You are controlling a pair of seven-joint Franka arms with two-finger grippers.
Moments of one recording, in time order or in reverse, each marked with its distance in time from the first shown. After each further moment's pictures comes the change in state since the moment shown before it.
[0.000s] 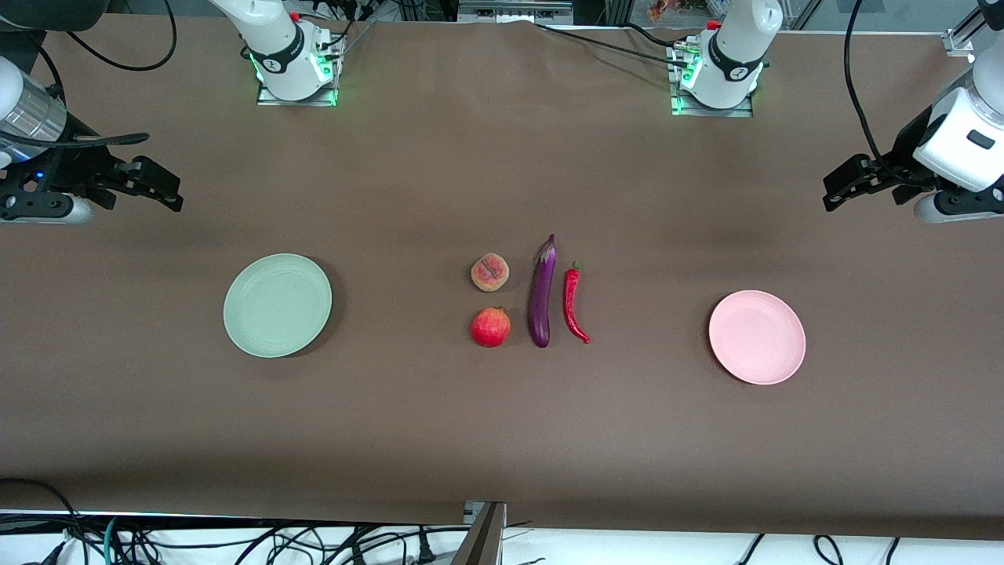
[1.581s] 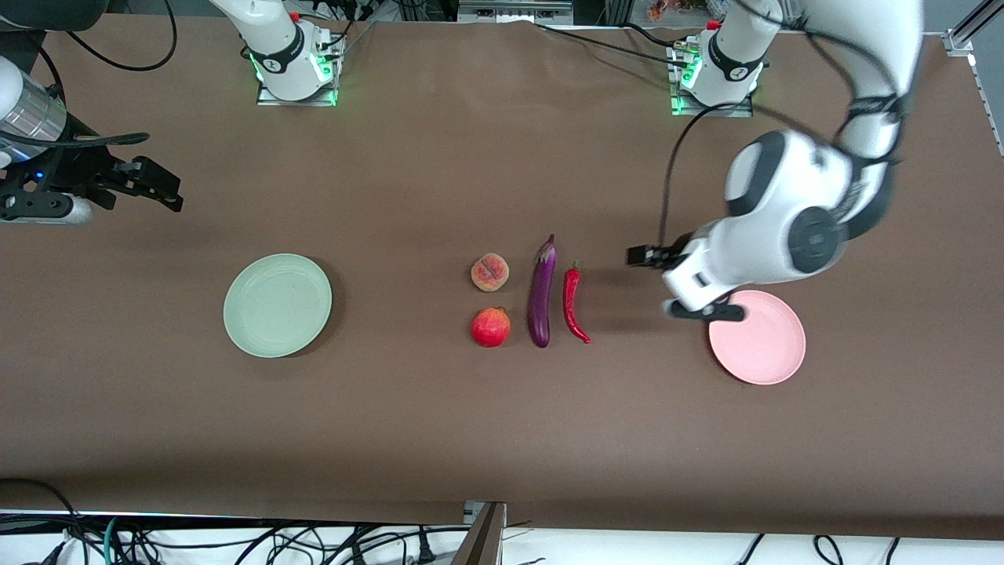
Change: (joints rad) left arm -0.211 0.452 -0.074 -0.021 -0.286 0.322 -0.012; right arm 0.000 0.001 0.001 0.002 0.000 0.000 0.000
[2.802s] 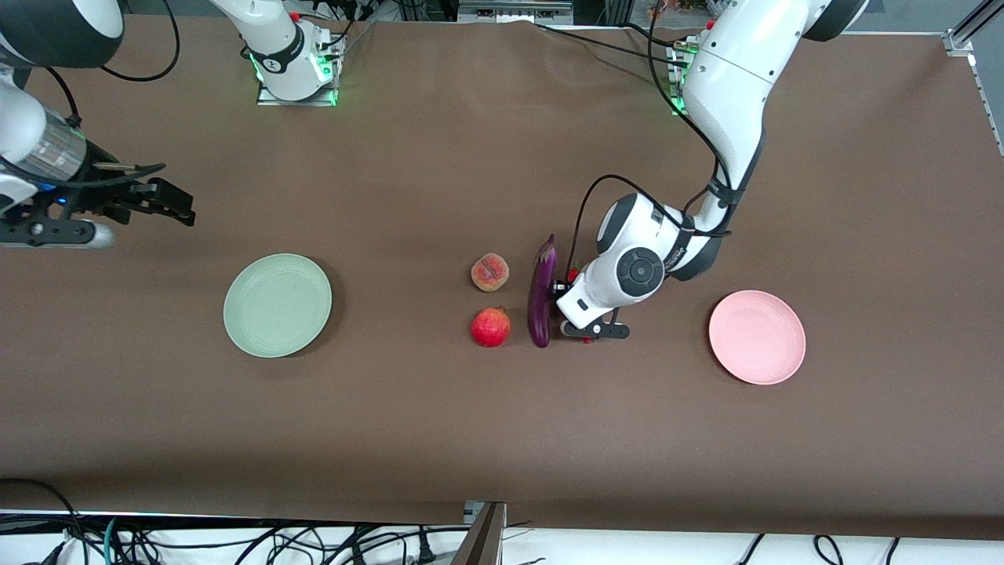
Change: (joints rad) left arm -0.167 0.298 0.007 0.007 0.023 0.344 -0.108; right arm 0.009 0.082 0.005 0.010 0.000 -0.025 -0.006
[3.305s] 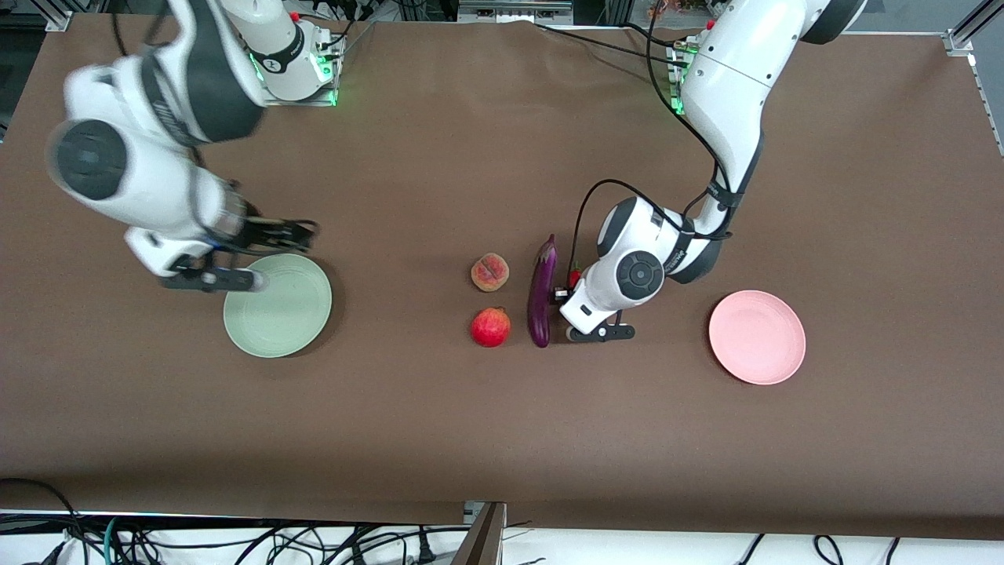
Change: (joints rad) left arm 0.002 -0.001 0.038 0.029 0.003 -0.051 -0.087; right arm 0.231 0.203 0.014 0.001 0.058 0.190 0.299
